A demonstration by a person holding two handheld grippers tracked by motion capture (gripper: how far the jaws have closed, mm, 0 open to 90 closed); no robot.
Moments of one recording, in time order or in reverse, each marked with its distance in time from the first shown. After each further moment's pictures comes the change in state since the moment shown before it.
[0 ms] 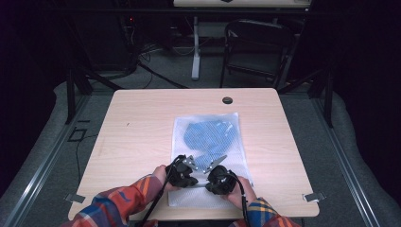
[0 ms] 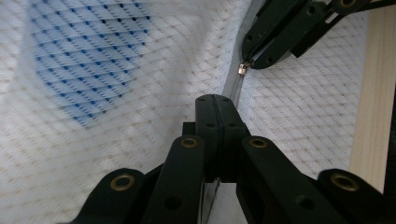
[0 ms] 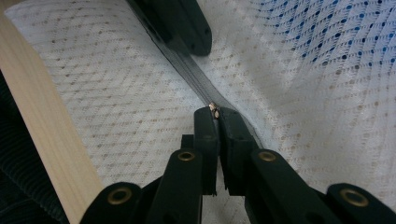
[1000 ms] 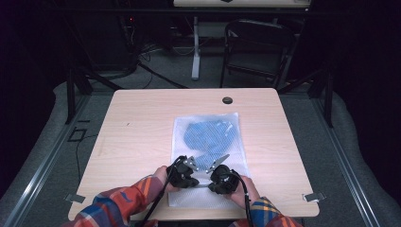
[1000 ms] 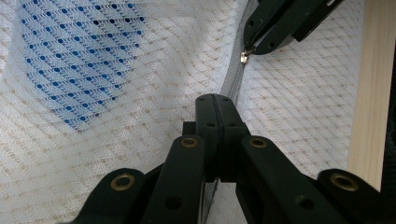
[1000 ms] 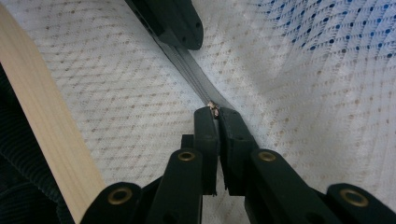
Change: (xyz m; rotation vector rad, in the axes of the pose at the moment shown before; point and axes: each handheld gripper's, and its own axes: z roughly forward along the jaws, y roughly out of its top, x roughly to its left) left arm 0.000 -0.001 0.001 -0.009 -0.006 0.000; right arm -0.006 -0.004 -0.006 0.027 0.007 -0.004
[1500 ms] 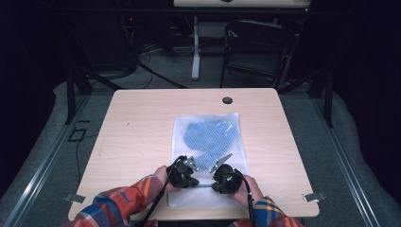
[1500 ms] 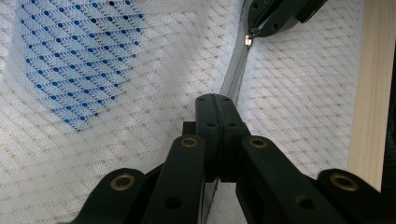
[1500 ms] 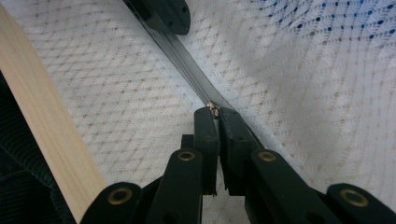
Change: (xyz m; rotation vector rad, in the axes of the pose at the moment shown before) left arm 0.000 0.000 0.000 0.002 0.002 0.006; right arm -0.005 -0.004 -0.005 0.023 -0.011 0.006
